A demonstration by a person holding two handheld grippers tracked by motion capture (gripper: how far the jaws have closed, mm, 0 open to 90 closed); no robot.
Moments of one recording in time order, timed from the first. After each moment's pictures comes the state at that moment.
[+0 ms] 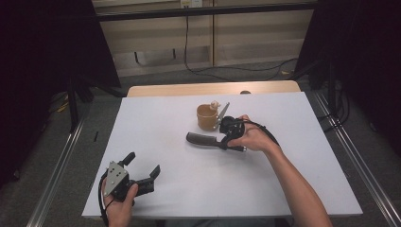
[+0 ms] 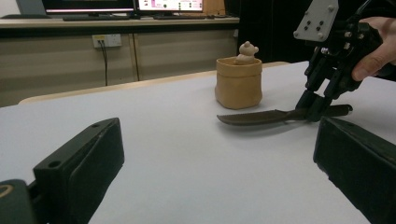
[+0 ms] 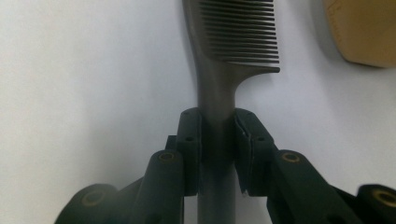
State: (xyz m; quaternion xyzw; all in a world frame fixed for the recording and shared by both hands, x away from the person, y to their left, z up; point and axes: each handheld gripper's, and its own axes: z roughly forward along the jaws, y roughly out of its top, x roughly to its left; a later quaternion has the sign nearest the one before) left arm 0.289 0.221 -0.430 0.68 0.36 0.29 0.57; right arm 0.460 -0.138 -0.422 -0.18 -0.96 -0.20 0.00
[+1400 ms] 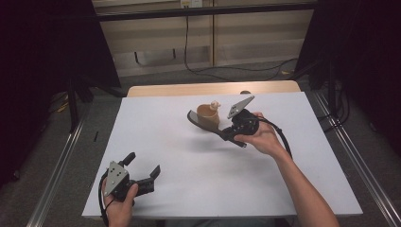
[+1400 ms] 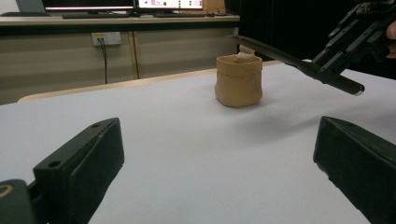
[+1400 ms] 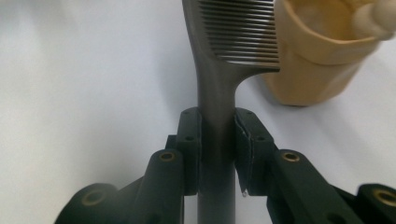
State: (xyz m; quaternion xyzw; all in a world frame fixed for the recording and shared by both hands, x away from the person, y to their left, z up) left arm 0.290 0.221 -0.431 0.68 0.37 0.29 0.56; right arm 0.437 -0.172 -0.386 -0.22 -0.91 -0.36 -0.06
